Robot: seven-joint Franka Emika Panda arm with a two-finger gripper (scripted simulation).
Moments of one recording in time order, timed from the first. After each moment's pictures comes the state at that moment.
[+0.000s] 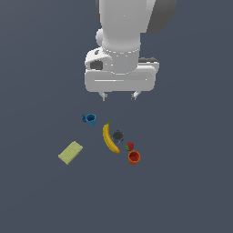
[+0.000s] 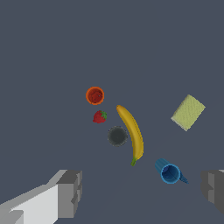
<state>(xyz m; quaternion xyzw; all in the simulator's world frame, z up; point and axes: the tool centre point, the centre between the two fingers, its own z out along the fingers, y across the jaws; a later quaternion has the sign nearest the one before) 0.006 0.010 0.334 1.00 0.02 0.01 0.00</state>
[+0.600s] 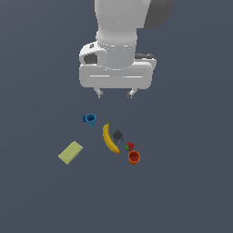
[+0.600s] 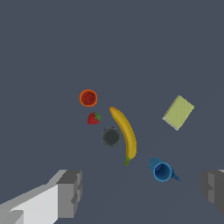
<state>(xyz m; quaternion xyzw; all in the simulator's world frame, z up) 0.007 -0.004 0.346 1.00 0.00 0.02 0.02</state>
